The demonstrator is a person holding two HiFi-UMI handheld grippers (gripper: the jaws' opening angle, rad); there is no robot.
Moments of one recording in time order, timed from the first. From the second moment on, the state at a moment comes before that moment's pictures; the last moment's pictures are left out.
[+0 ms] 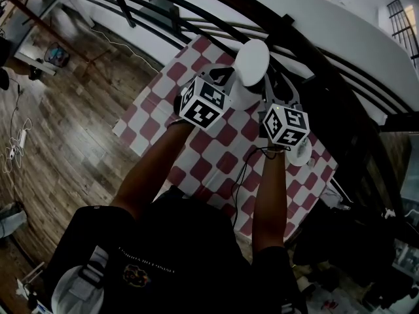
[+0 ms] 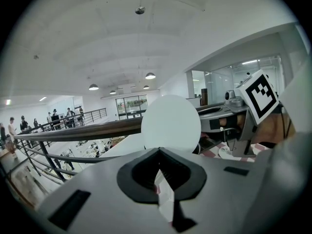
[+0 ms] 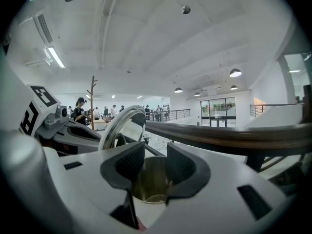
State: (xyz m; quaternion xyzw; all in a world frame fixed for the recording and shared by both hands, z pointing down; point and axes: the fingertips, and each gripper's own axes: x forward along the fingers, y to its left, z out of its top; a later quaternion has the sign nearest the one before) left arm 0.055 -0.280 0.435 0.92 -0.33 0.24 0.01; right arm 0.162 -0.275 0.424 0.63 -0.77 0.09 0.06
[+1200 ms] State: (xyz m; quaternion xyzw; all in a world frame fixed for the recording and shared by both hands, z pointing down) left arm 0.028 -0.255 0.415 0.91 -0.35 0.22 0.00; right arm 0.116 -0.252 0.356 0.61 -0.79 -0.01 0.07
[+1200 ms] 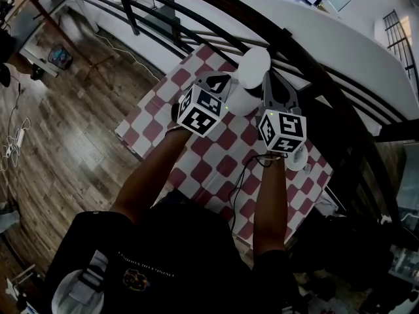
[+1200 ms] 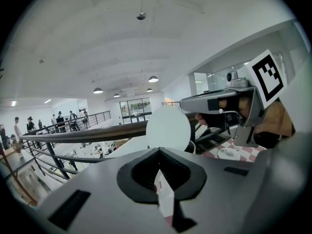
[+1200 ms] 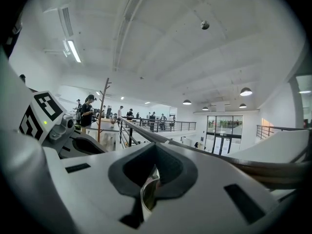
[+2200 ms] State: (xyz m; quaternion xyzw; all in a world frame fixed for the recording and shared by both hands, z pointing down) left arm 0.022 -0.256 0.422 0.91 -0.35 0.23 0.01; right arm 0.143 -0.253 0.378 0.63 -0.77 0.01 0.09
